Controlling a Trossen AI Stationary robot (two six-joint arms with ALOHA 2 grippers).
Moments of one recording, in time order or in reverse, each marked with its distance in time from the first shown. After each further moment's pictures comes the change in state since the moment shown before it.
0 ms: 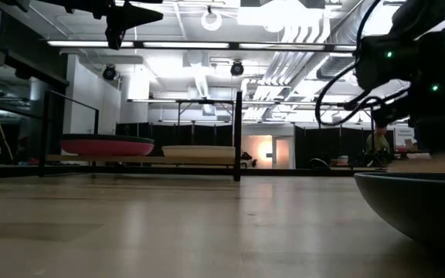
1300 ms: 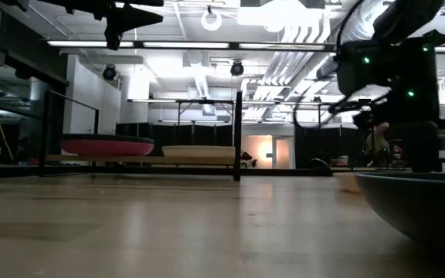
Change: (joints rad) left arm 0.000 0.000 0.000 0.006 -0.053 0.000; right arm -0.010 0.130 0.080 0.072 -0.011 0.084
